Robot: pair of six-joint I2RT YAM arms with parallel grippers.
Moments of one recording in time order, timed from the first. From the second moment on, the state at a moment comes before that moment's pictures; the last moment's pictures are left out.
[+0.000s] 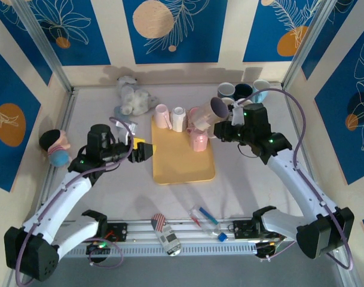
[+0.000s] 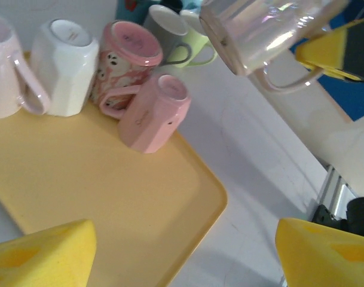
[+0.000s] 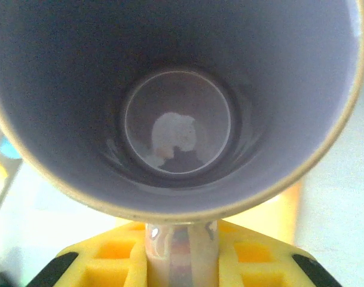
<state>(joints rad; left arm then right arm) -0.33 0.94 0.72 -0.23 0.65 -0.28 0.33 1.10 1.05 -0.57 -0.28 0.35</state>
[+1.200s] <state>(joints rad) -0.34 1.08 0.64 0.08 0.74 -0.12 -0.19 1.55 1.11 -0.45 0.09 0.16</state>
